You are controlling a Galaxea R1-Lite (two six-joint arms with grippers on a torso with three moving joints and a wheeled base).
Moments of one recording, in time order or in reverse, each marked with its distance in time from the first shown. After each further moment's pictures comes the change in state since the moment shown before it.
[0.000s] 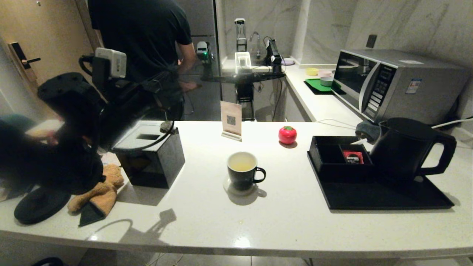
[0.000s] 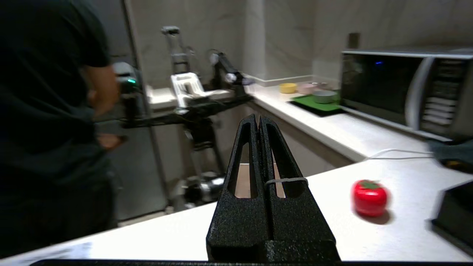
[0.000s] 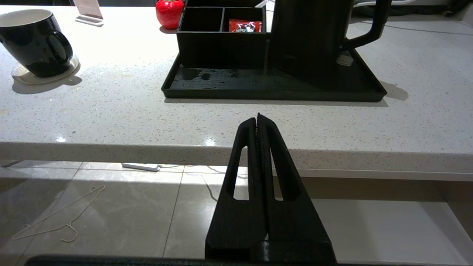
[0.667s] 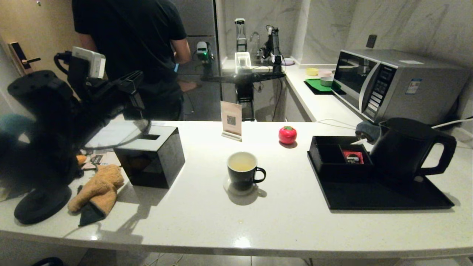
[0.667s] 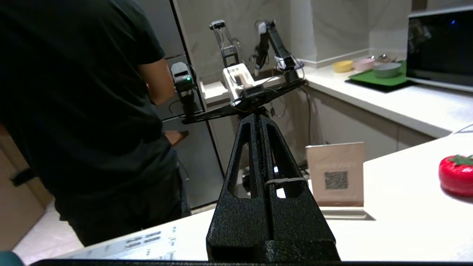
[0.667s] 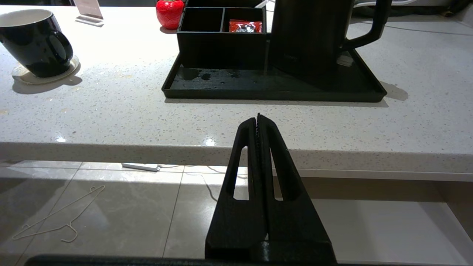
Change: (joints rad) left arm 0.152 -0.021 0.004 0.044 -0.049 0.148; right arm 0.000 0.000 0.000 0.000 0.000 0.000
